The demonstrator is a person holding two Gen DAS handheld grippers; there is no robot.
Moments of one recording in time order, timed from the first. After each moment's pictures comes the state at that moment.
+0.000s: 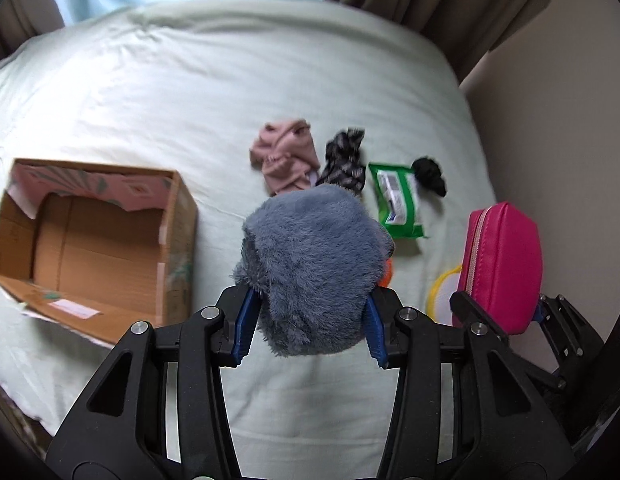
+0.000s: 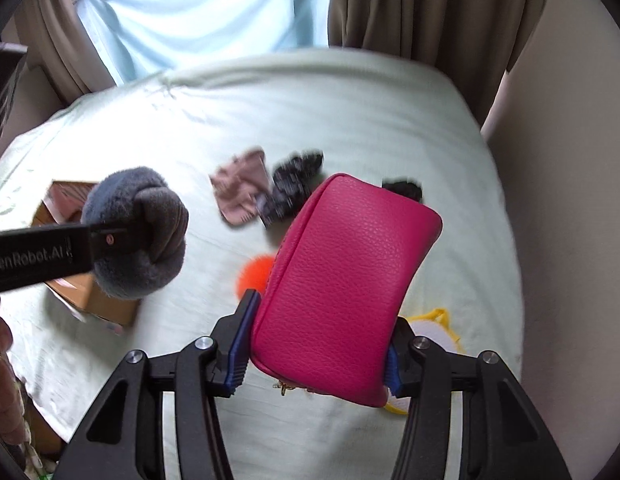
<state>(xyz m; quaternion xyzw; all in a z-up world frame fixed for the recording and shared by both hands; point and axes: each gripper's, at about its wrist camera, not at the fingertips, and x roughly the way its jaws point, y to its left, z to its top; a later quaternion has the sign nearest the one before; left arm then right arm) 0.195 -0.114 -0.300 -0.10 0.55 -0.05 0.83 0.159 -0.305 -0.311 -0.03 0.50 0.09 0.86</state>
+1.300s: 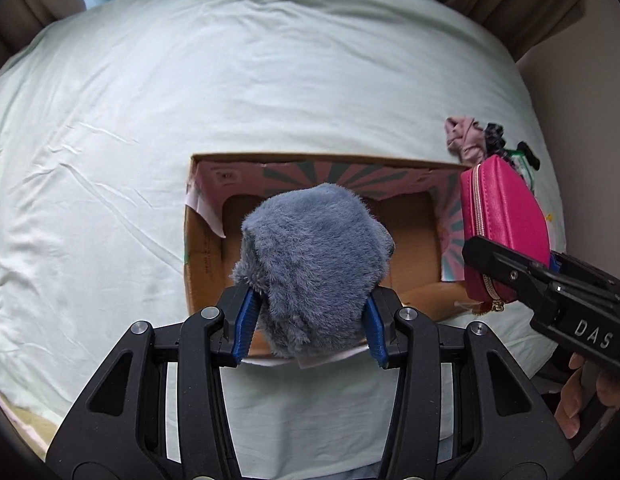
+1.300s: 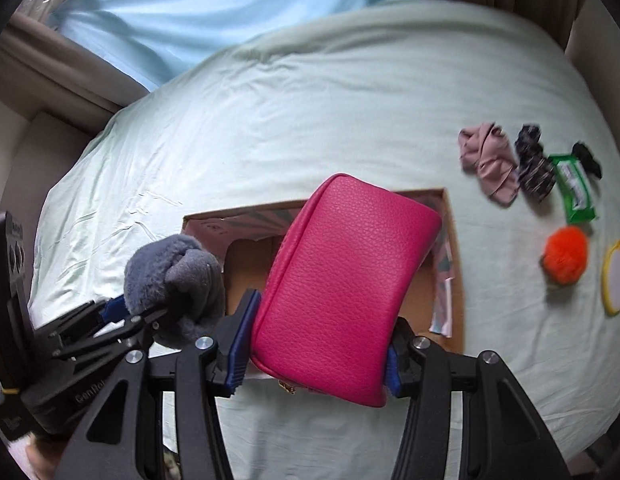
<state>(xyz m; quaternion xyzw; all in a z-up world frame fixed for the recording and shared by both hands) 0.209 0.210 -0.311 -0.04 0.62 -0.07 0.78 0.204 0.002 -0.296 0.14 0.61 0.10 0.78</state>
